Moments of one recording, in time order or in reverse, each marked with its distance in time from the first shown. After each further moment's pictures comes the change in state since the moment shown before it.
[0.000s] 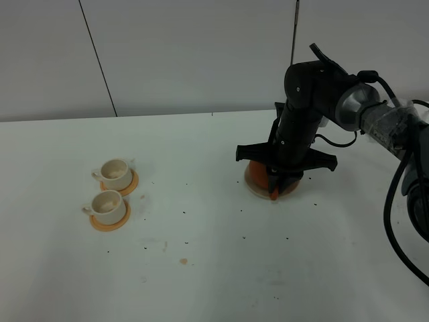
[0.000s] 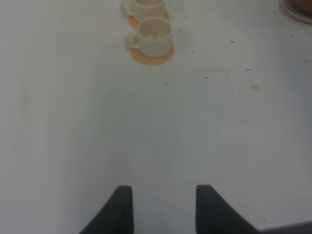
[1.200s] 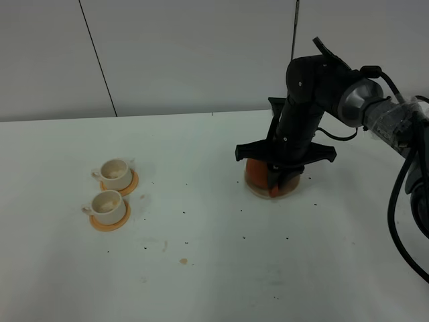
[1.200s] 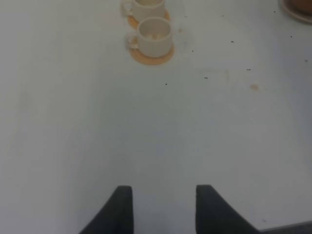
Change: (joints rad) left arm 0.000 0.000 0.000 0.000 0.000 0.000; right arm 0.000 -0.021 -0.007 0.015 0.003 -0.139
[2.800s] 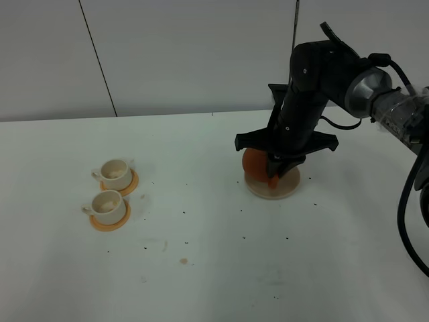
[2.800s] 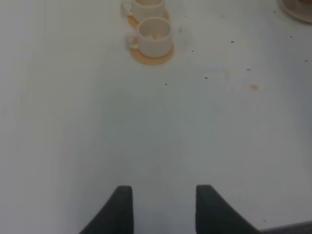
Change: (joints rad) left arm 0.000 0.000 0.000 0.000 0.000 0.000; right arm 0.000 -0.046 -0.002 -0.004 0.005 -0.019
